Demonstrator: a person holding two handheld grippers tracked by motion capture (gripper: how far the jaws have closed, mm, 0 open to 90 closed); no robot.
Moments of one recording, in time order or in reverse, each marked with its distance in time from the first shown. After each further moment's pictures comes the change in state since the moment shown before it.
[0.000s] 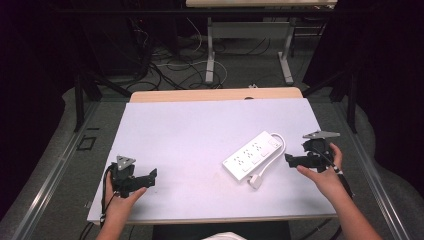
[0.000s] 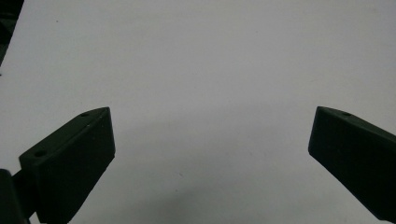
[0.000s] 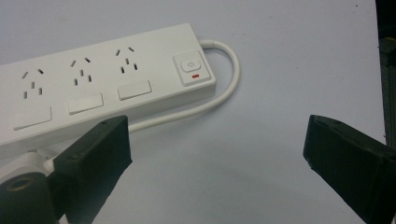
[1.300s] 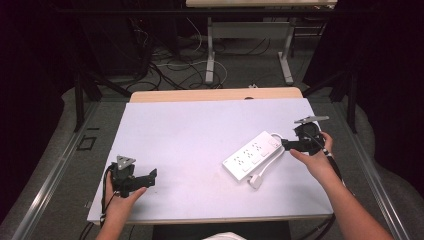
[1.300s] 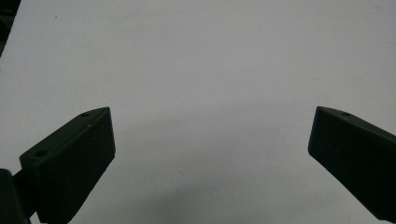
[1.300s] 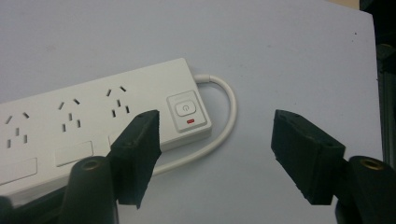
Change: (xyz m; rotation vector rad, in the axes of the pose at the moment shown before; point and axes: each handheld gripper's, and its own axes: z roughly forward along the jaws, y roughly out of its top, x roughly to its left) left arm 0.001 0.000 0.001 0.018 0.000 -0.001; right arm 0.001 0.040 0.023 0.014 -0.024 -0.008
